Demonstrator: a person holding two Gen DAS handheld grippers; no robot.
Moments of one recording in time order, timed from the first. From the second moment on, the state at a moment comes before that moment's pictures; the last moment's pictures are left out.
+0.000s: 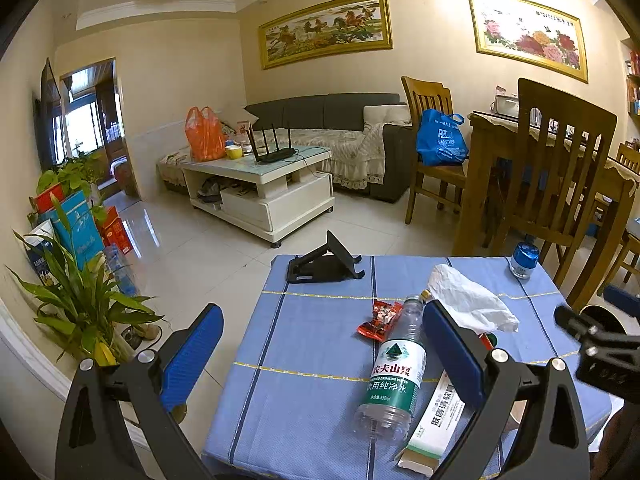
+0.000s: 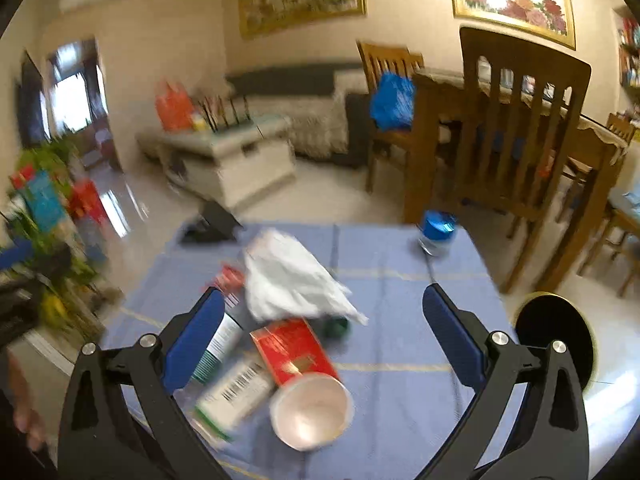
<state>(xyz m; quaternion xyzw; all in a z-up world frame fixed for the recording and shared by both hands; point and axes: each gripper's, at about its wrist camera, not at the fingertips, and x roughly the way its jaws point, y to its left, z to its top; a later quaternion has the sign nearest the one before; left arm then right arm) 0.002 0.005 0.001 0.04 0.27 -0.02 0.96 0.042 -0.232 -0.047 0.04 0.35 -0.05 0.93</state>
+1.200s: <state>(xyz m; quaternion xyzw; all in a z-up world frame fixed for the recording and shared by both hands) -0.001 0.007 0.001 0.04 0.28 -0.03 0.96 0.012 -0.231 -0.019 0.06 0.28 -0.07 0.95</state>
